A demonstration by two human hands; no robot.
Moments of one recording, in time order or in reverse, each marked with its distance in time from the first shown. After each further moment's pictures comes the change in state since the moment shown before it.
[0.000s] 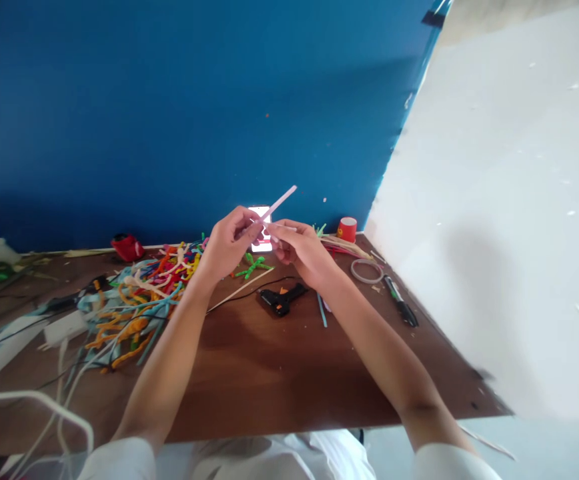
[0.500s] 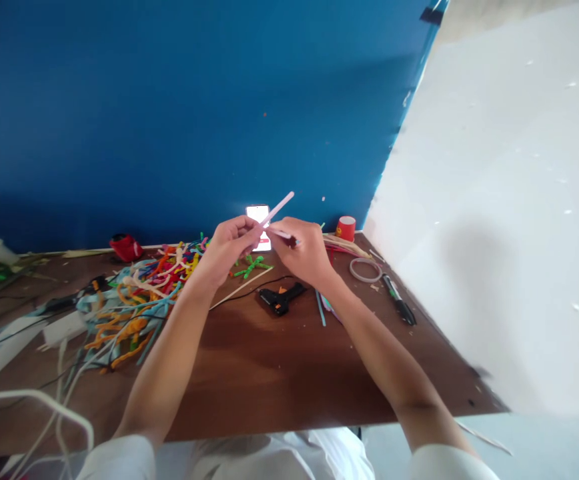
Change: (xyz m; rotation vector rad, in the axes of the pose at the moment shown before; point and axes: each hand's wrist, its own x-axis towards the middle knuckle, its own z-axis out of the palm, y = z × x) left_hand -0.001 0.015 0.005 -0.388 -0.053 -0.298; right_hand 0.003 0.011 -0.017 -0.951 0.134 -0.736
